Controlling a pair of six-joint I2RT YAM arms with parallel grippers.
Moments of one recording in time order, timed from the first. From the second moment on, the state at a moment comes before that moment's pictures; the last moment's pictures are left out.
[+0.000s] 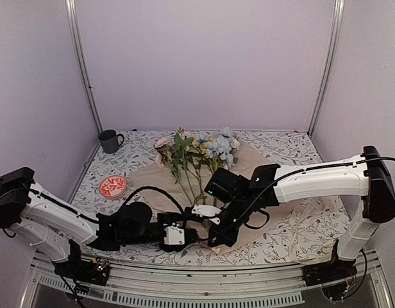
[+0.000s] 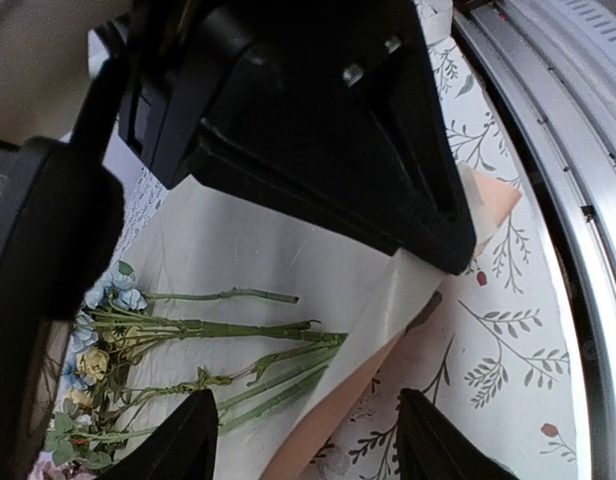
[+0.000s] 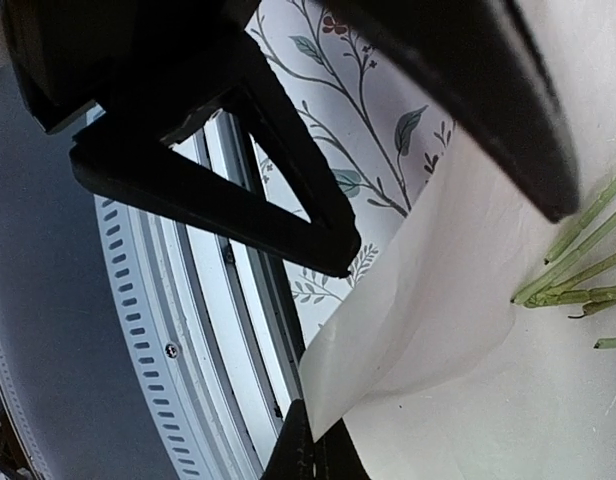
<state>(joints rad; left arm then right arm) -1.23 1.43 0.41 0.61 -0.08 0.70 1.17 1.74 1.26 -0.70 -0.36 -0.01</state>
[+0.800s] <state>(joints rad) -1.12 1.44 0.40 0.61 0.12 0.61 1.13 1.75 1.26 -0.67 -0.44 -0.04</state>
